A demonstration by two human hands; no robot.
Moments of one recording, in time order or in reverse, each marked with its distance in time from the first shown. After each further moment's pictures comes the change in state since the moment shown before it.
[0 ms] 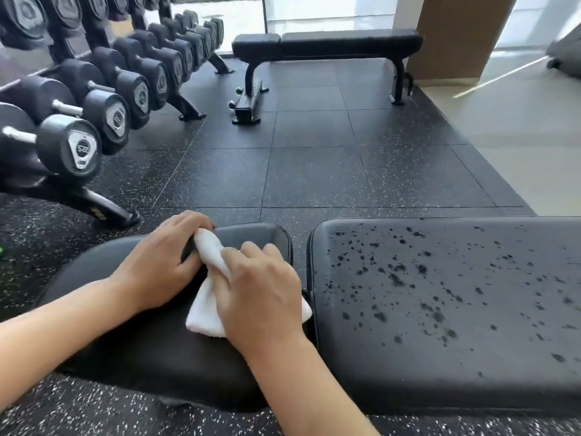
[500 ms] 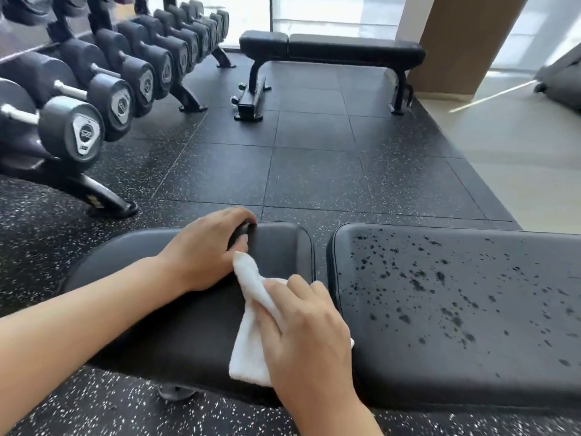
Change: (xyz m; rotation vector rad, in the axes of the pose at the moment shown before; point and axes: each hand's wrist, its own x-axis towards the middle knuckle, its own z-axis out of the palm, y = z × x) left_hand 0.019 0.001 0.010 0.024 -0.029 0.063; right_hand -0.049 -0.011 -0.032 0.016 -0.098 0.065
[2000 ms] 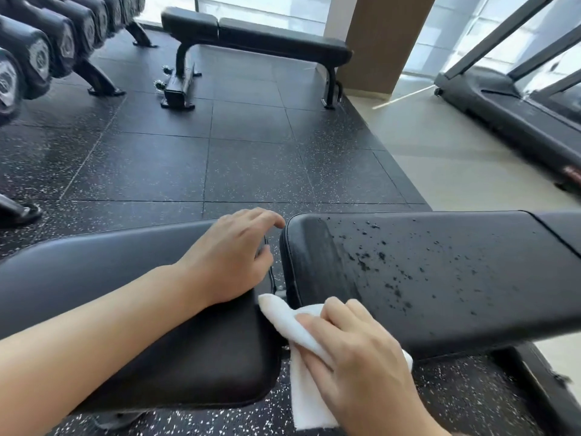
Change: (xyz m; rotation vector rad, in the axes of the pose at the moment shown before) left_hand 0.022 0.079 0.032 -0.100 -0.065 0.232; right_hand -0.049 0.055 -0.064 -0.322 -0.048 -0.083
